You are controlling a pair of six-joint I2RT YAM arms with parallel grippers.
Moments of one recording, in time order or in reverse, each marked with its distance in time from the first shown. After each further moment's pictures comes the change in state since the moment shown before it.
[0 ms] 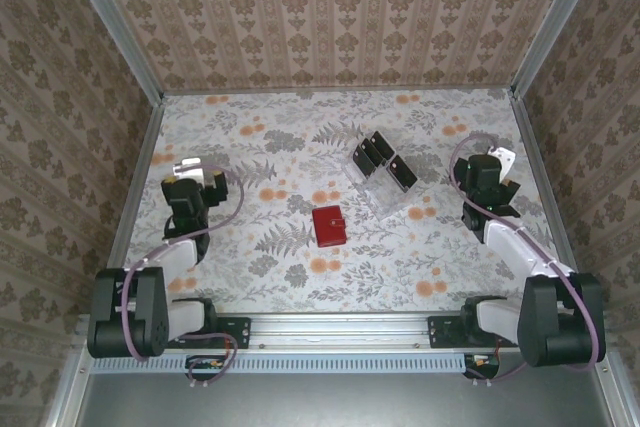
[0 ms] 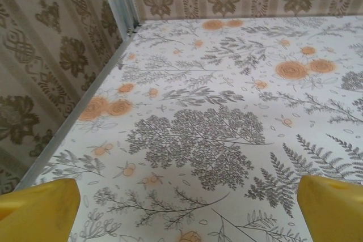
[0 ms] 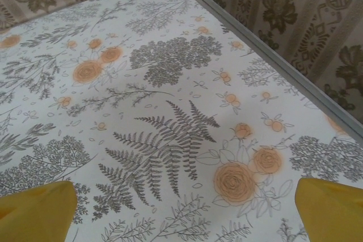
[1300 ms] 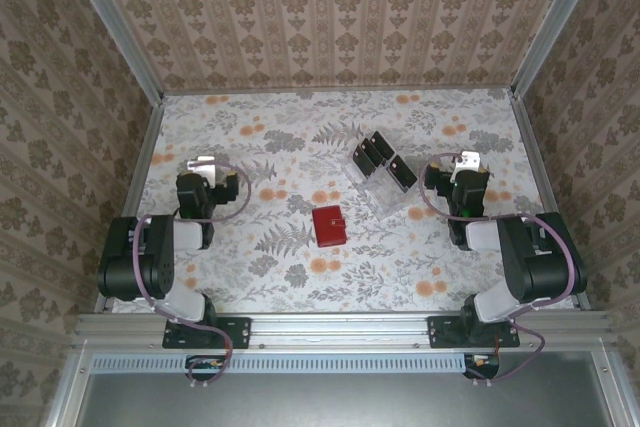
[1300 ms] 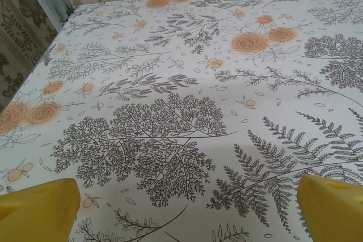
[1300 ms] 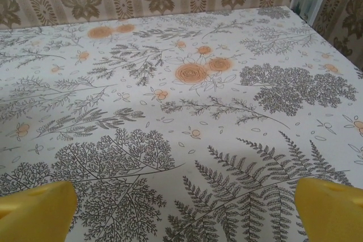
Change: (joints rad) left arm 0.024 0.309 0.055 0.209 0.182 0.060; right arm 0.040 0.337 -0.176 0.753 -0.226 -0.267
